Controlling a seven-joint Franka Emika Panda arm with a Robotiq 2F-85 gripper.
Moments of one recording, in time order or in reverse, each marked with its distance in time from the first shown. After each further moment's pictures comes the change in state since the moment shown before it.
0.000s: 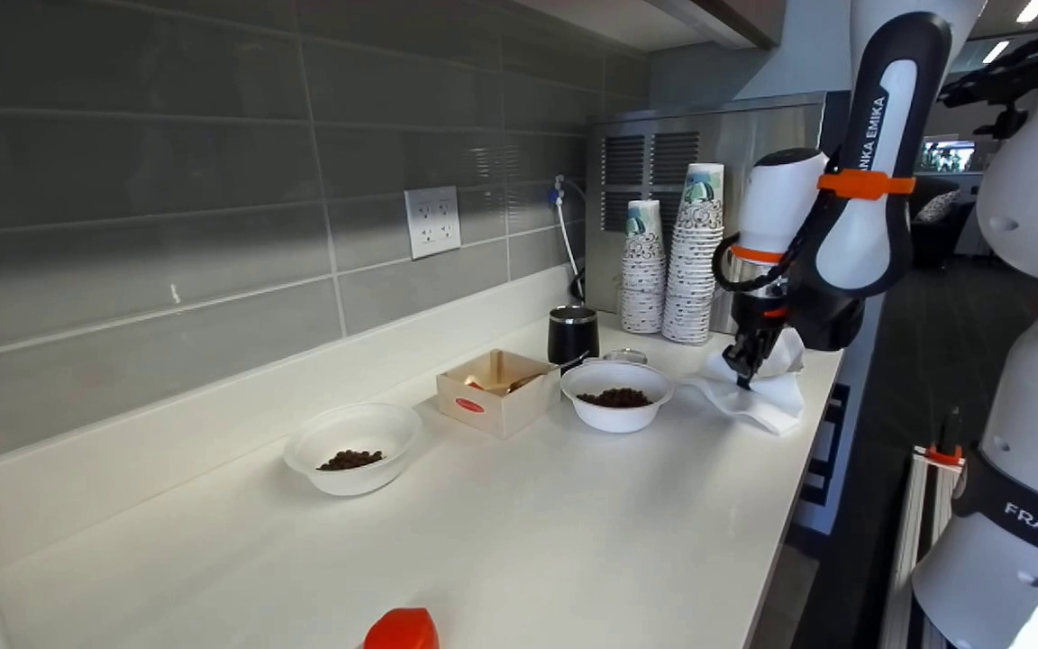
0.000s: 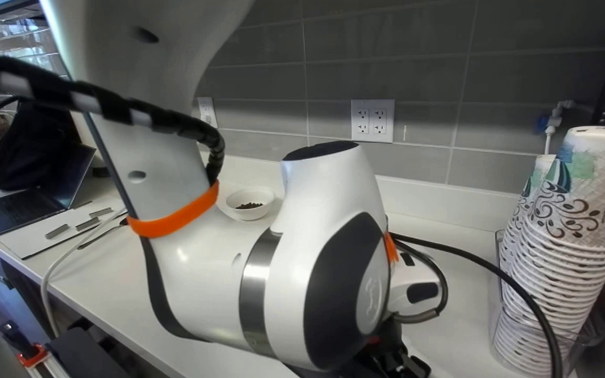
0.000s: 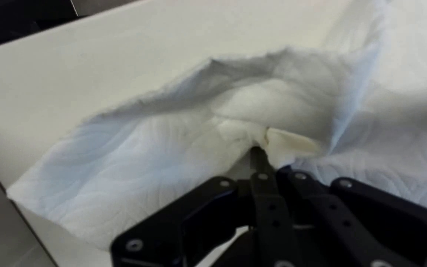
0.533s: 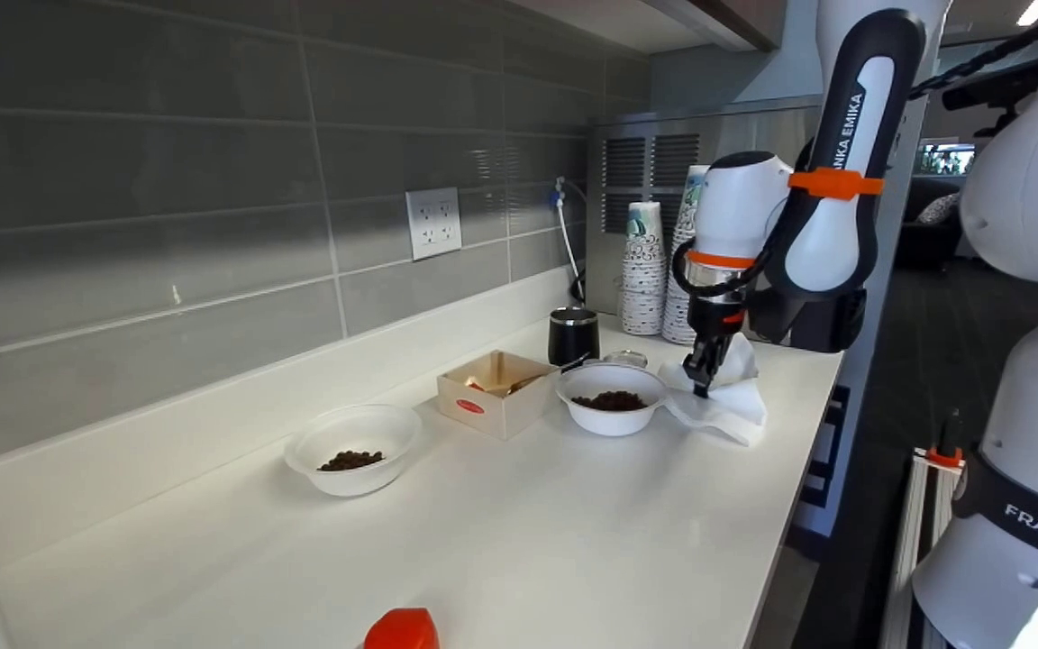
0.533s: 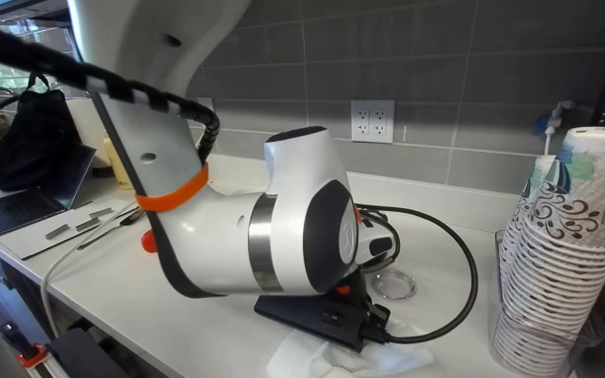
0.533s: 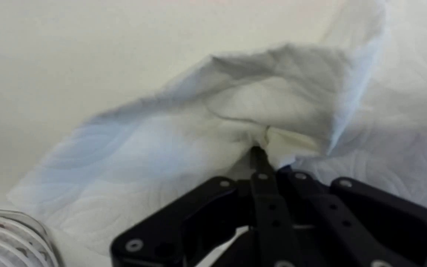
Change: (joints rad) arm -0.125 -0.015 0.316 0.005 -0.003 -0.061 -0.013
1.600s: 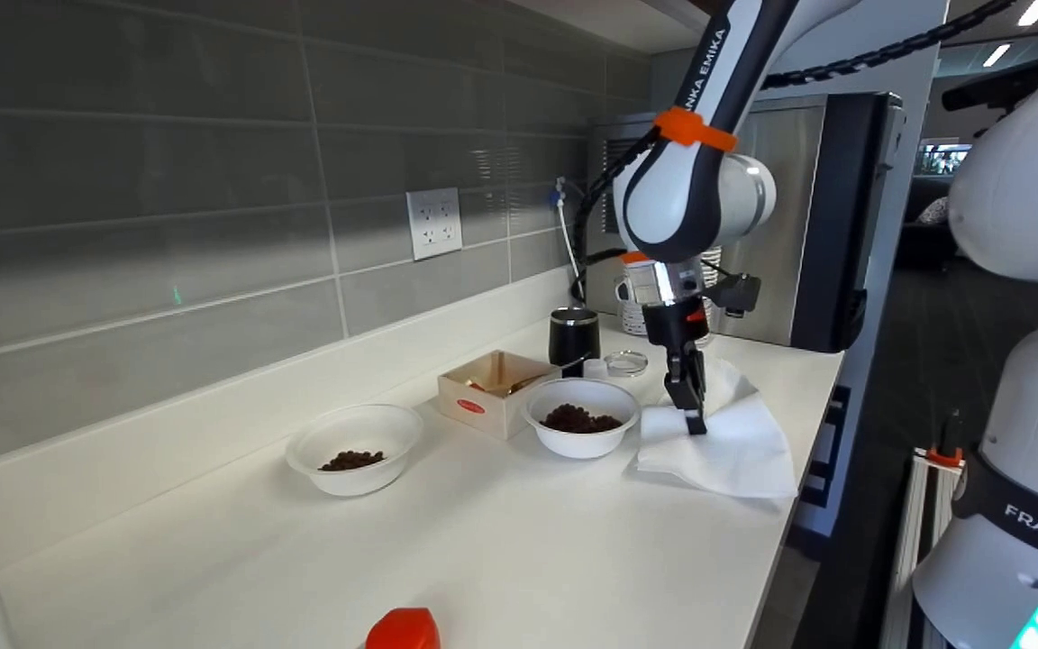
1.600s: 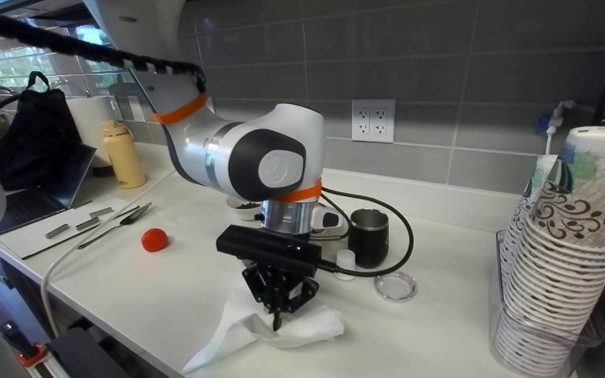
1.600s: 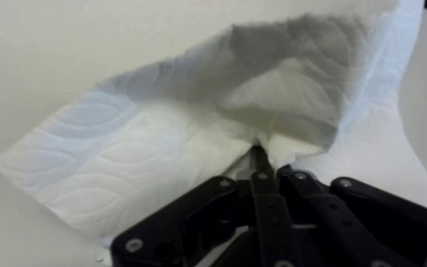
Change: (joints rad) arm -0.081 -0.114 0.515 0.008 0.886 -0.603 -0.697
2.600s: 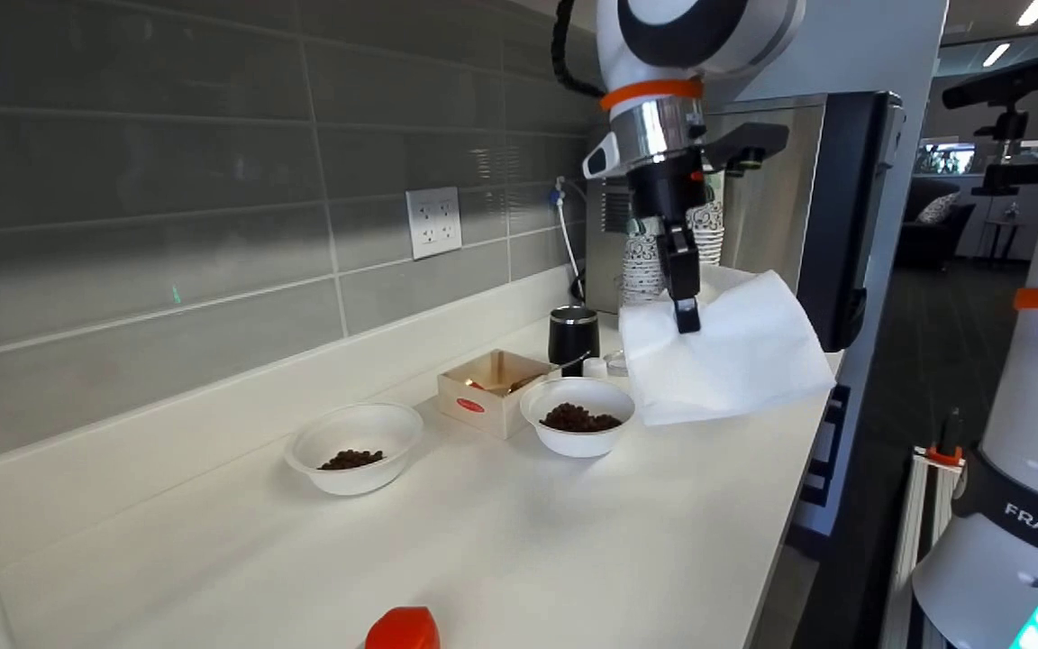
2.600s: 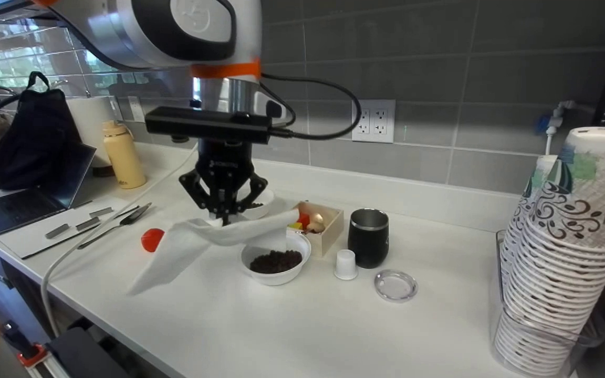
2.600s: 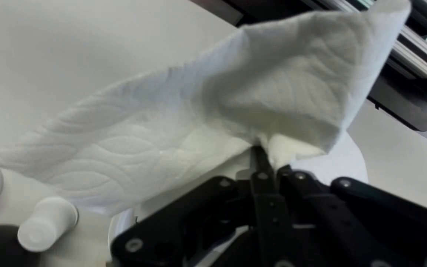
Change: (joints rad) arm 0.711 -0.556 -0.482 0.000 0.121 -0.487 -0.180
